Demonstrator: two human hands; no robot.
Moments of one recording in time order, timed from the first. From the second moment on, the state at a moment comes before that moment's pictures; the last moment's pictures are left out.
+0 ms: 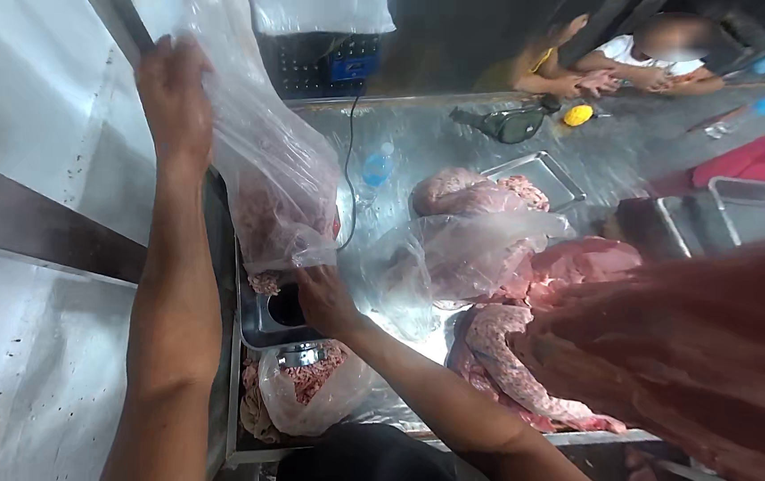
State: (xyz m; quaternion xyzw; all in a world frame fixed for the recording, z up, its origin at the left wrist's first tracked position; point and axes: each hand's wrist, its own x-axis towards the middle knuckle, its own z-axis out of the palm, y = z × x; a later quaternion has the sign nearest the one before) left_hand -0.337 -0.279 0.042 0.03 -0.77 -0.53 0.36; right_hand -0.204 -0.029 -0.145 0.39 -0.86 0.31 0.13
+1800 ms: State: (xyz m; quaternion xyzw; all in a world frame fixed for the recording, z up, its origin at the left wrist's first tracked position) left_hand -0.387 -0.208 0.048 0.09 -0.96 -0.23 0.13; right_hand -0.207 -0.045 0.092 0.16 -0.93 0.24 -0.23
